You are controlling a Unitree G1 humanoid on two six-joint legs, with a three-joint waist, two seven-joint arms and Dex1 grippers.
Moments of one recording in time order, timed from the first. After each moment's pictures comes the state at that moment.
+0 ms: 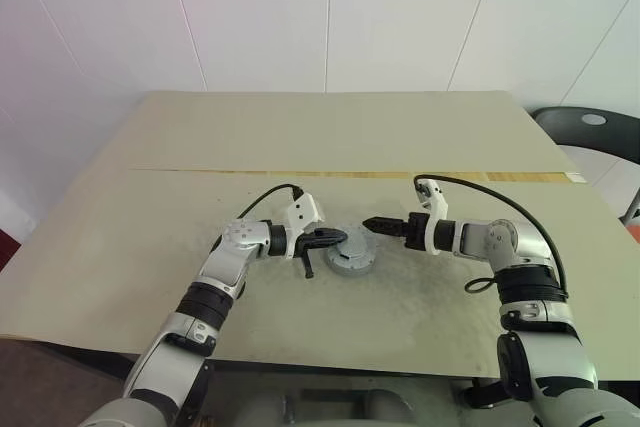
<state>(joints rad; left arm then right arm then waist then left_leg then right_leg) -0.55 0.22 -0.25 0.47 -0.08 0.05 -1.04 -0.61 -0.43 -0.12 0.42 0.48 1.12 0.76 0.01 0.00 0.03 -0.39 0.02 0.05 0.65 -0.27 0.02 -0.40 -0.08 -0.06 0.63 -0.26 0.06</state>
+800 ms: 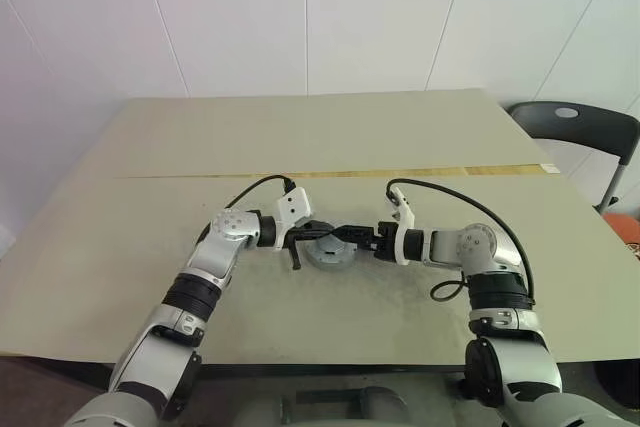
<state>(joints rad) -0.59 0.29 -0.26 0.46 -0.05 0.05 -1.03 -0.60 -0.22 -0.21 0.37 0.56 1.28 0.60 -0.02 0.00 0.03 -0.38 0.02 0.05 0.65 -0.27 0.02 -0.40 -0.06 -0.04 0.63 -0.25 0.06</state>
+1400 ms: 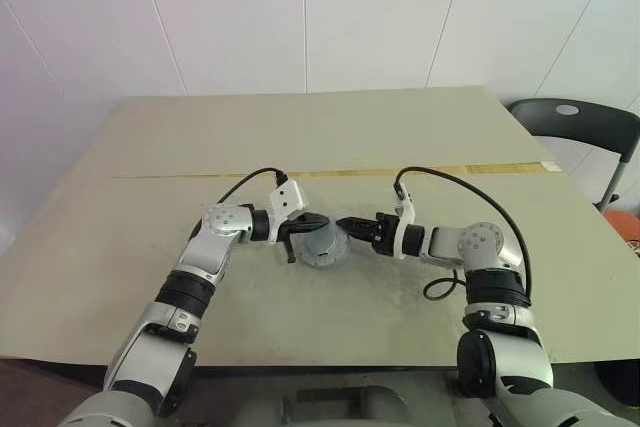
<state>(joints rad) -0.59 0.32 -0.23 0.44 -0.07 0.03 -1.03 -0.63 -0.20 -0.33 0.44 0.65 1.32 0.58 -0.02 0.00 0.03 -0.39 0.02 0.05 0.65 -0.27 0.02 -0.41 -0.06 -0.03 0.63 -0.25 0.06</state>
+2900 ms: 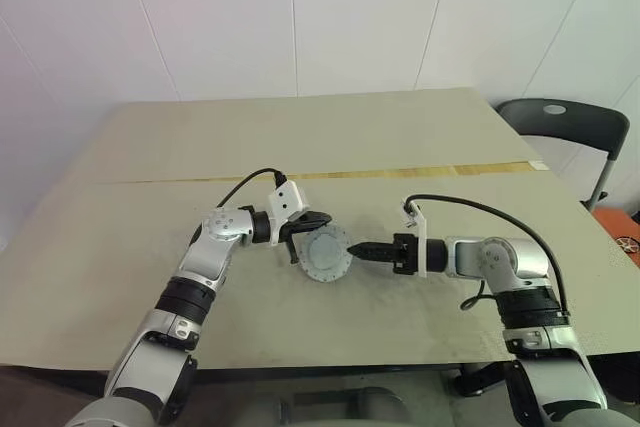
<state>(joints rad) -0.56 0.30 -0.22 0.40 -0.08 0.00 -0.99 -0.48 -0.45 0.03 0.20 0.62 1.19 0.94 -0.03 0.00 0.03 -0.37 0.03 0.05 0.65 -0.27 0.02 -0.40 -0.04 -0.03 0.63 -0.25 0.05</state>
